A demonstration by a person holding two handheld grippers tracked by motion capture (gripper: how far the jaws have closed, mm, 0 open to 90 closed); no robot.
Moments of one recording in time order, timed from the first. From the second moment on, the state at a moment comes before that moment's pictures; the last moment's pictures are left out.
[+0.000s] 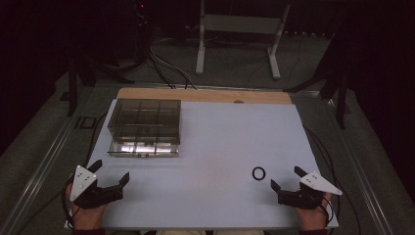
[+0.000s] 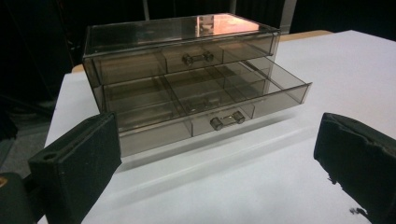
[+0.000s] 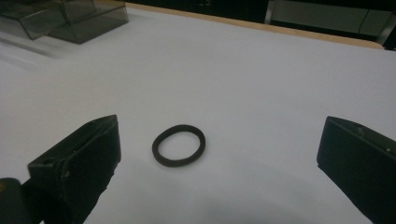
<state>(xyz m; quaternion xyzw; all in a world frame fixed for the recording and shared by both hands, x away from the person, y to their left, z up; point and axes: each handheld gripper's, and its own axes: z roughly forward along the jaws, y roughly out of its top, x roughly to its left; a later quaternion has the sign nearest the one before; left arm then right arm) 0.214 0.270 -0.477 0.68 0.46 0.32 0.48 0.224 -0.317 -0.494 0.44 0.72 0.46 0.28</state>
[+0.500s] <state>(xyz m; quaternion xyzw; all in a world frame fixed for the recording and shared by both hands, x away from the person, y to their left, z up) 0.213 0.267 -0.480 0.68 0.45 0.33 0.47 0.227 -0.316 -0.494 0.45 0.72 0.45 0.28</state>
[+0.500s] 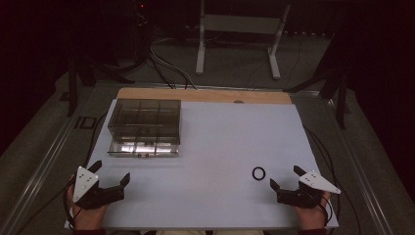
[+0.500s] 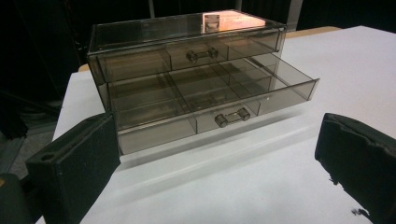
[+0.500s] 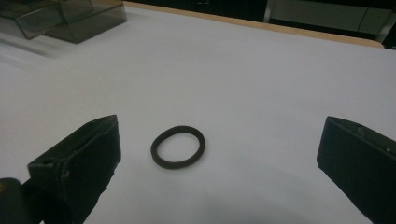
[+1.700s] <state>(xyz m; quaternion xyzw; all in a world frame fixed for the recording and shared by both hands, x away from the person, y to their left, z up) 0.211 0.265 -0.485 0.67 0.45 0.36 0.47 0.280 -0.293 -0.494 0.48 0.74 0.40 0.23</state>
